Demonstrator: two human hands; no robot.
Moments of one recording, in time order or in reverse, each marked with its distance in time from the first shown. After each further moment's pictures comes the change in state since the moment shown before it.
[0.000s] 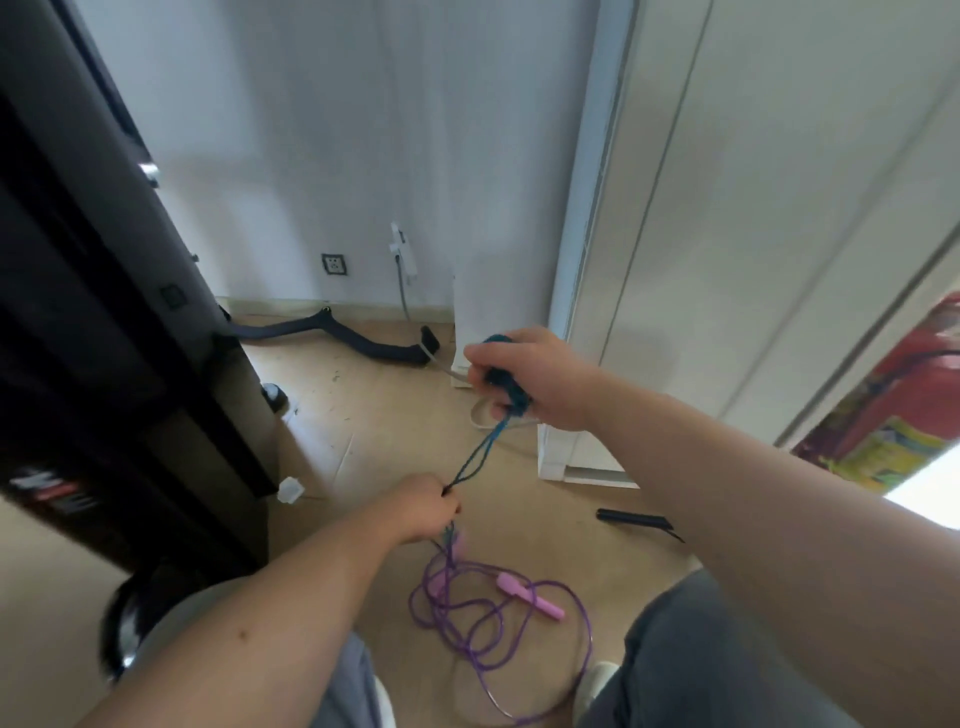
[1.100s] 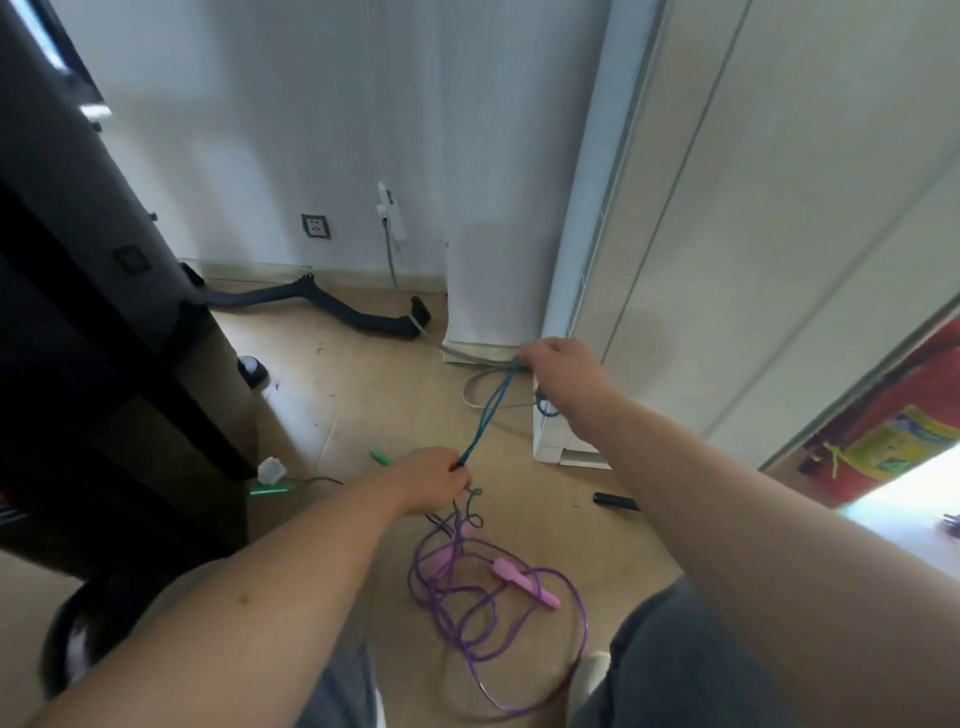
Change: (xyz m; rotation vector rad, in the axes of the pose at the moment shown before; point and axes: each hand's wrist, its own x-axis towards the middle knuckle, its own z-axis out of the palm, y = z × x) left_hand 0.061 -0.001 -0.002 -0.009 -0.078 0.102; right_hand 0.063 0.071 -0.033 -0.236 0.472 0.121
